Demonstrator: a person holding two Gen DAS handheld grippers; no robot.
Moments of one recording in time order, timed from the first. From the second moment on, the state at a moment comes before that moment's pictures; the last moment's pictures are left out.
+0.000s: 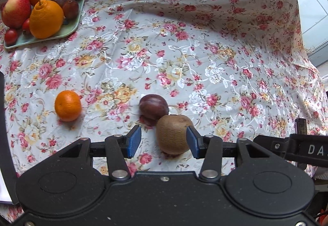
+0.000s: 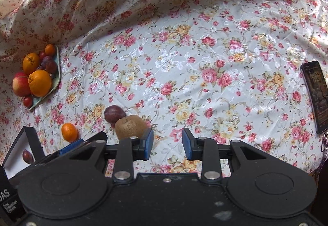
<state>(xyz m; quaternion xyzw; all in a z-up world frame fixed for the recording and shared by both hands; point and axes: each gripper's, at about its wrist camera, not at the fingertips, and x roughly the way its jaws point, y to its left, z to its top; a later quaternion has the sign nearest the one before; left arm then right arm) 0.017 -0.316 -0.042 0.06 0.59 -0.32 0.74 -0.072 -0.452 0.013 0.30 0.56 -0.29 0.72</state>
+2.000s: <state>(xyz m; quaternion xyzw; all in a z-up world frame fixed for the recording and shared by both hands) 0.089 -0.170 -0.006 0.04 0.59 -0.15 0.79 0.026 -0.344 -0.042 0.27 0.59 -0.25 0.72</state>
